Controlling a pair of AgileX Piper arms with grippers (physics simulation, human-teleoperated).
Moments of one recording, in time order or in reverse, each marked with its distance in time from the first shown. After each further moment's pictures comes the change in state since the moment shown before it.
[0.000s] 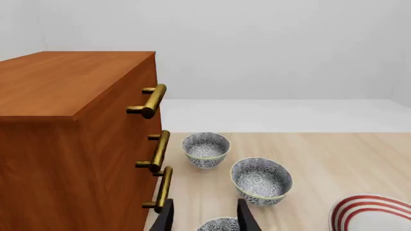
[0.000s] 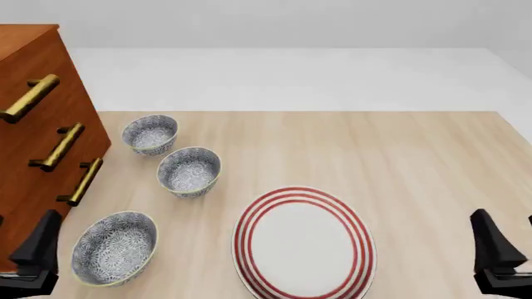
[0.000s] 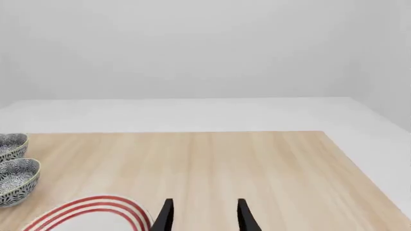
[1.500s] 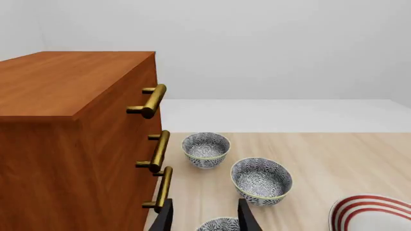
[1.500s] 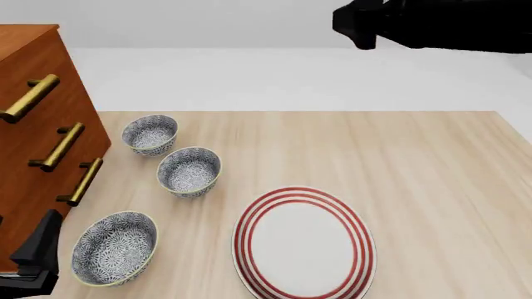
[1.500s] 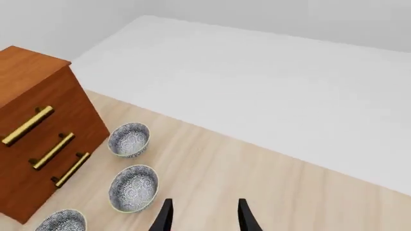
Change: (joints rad) left arm 0.000 0.000 0.000 0.000 0.000; right arm 0.478 1.216 -1.324 0.478 0.066
